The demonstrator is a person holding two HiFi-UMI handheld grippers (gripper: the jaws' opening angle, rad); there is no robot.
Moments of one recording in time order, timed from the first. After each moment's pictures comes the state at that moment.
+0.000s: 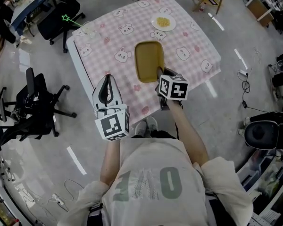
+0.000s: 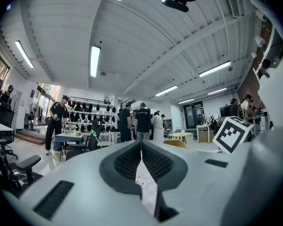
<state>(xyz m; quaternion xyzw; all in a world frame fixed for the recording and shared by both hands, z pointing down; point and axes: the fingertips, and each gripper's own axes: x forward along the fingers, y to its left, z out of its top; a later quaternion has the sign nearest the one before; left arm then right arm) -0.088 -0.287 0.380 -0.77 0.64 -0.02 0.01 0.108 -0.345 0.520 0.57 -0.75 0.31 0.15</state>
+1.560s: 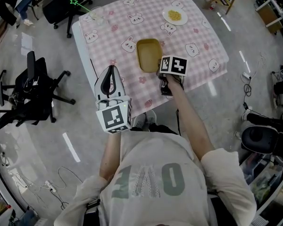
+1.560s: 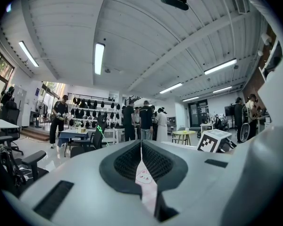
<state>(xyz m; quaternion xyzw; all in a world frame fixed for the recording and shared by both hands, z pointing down) -0.105 -0.290 0.396 -0.75 0.66 -0.02 -0.01 0.090 -0.377 0.594 0.53 -0.69 0.43 0.23</state>
